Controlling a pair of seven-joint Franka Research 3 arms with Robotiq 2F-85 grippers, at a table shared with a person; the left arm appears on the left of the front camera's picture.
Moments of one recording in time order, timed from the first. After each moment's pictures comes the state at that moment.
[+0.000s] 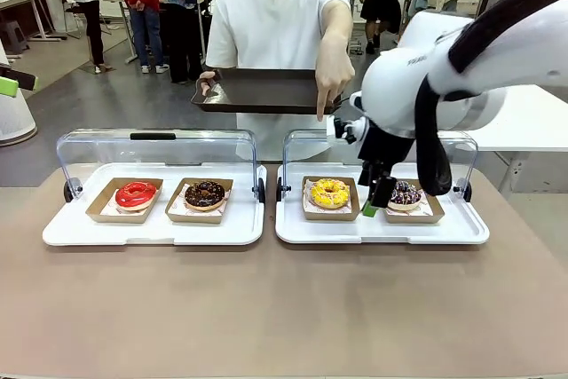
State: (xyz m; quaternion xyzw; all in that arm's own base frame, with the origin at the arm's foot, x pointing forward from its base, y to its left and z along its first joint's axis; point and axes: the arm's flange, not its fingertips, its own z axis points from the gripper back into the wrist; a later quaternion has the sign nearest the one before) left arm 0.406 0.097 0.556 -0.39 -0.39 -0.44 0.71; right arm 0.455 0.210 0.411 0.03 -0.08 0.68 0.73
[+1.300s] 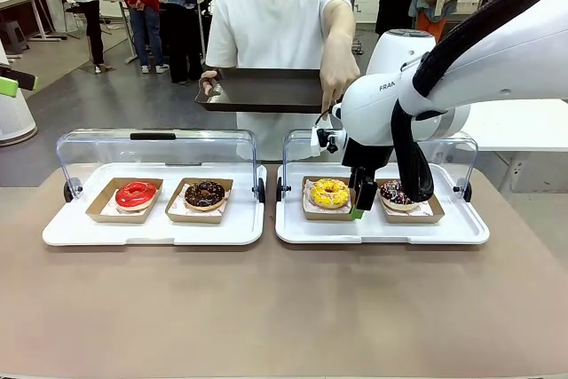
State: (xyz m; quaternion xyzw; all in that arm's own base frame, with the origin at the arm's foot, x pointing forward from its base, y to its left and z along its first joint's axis) left arm 0.406 0.098 0.556 -0.39 -0.39 -0.44 0.71; right arm 0.480 0.226 0.387 0.01 -0.07 0.67 0.74
